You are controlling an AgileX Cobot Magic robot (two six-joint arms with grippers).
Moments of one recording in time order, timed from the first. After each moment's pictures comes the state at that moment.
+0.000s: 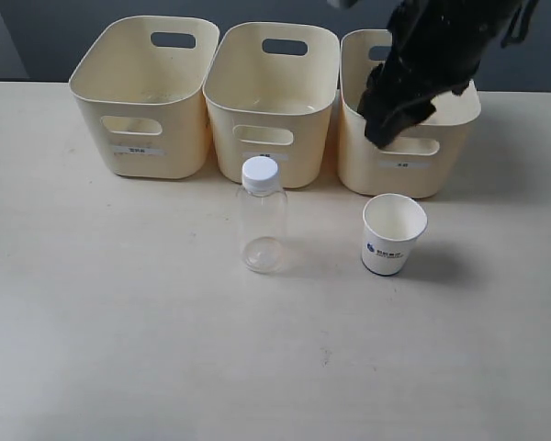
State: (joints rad) left arm 0.01 0.00 0.00 0.00 0.14 0.12; right arm 0.45 1.64 -1.51 0.12 1.22 -0.47
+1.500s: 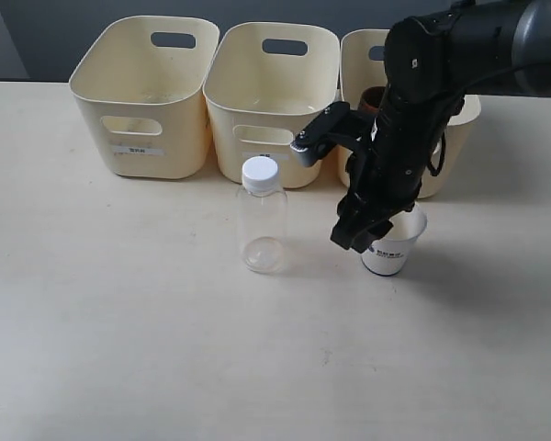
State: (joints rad) left arm 0.01 0.00 0.00 0.00 0.14 0.12; right arm 0.50 1.87 -1.28 0.06 0.96 -0.47
